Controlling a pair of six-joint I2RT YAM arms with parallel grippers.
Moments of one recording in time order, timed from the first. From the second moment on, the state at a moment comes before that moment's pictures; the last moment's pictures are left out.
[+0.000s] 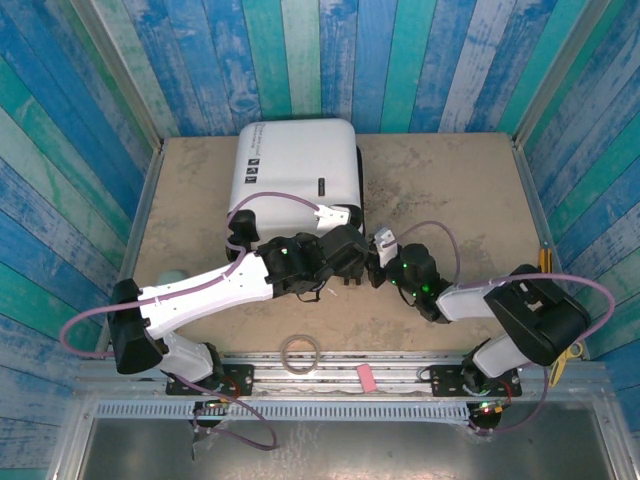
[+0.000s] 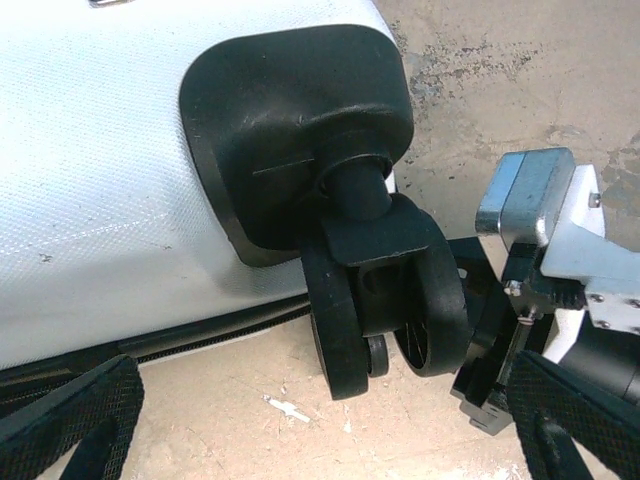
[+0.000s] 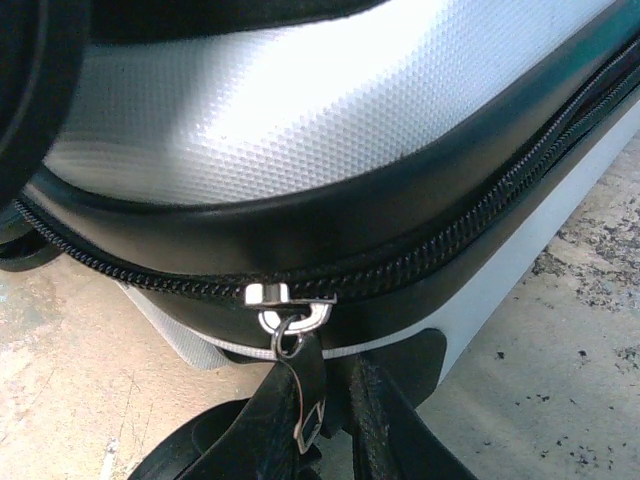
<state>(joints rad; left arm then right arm) -1.14 1.43 1.29 -0.77 -0.54 -0.74 0.66 1.51 0.34 0.84 -0.12 0.03</state>
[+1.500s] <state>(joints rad) -1.07 1.69 1.53 -0.78 -0.41 -0.84 0.63 1.33 0.40 0.45 0.01 0.00</state>
